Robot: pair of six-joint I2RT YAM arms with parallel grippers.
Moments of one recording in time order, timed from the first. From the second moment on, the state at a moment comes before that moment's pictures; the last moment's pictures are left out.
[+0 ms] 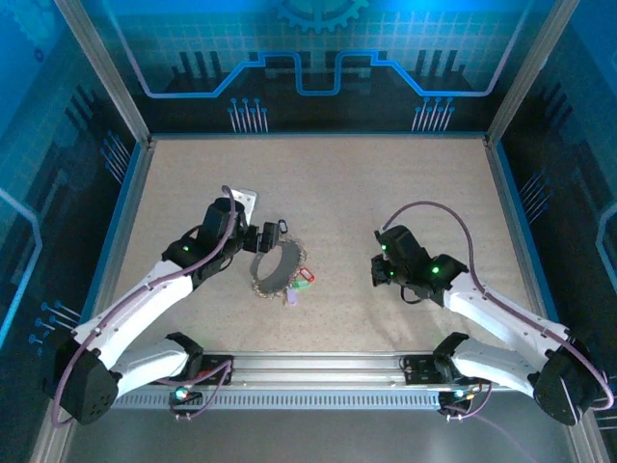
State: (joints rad) left arm -0.47 1.08 0.81 -0.39 -0.18 -0.21; right arm 0.66 1.04 0.71 -0.66 0.13 0.46
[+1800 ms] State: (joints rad) left arm -0.23 1.35 1.00 -0.50 0.11 -0.32; right arm 0.58 1.31 0.80 -0.52 0.04 0.34
